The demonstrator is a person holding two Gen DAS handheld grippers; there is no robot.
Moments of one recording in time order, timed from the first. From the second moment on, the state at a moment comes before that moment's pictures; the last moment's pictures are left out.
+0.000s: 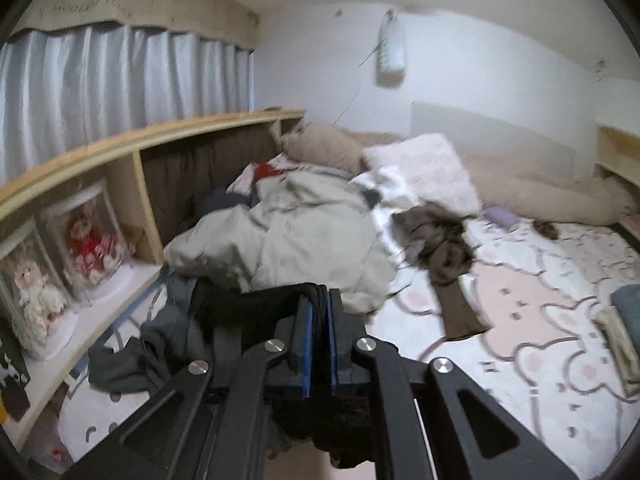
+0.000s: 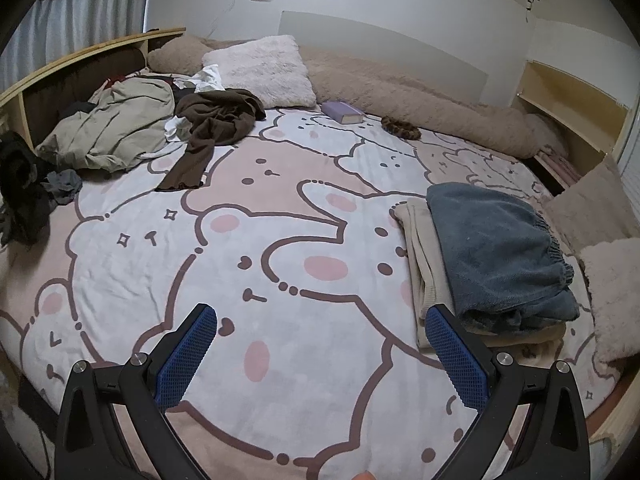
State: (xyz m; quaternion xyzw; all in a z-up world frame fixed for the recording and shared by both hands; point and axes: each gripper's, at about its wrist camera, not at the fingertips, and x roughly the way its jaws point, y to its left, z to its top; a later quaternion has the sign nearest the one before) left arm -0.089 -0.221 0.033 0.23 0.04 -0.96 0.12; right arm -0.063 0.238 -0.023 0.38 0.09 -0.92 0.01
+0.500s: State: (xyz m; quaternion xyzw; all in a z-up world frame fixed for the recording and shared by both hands) left arm -0.044 -0.094 0.147 0.17 0.05 -0.97 -0.17; right arm -0.008 0.218 0.034 0.25 -0.04 -0.95 0.18
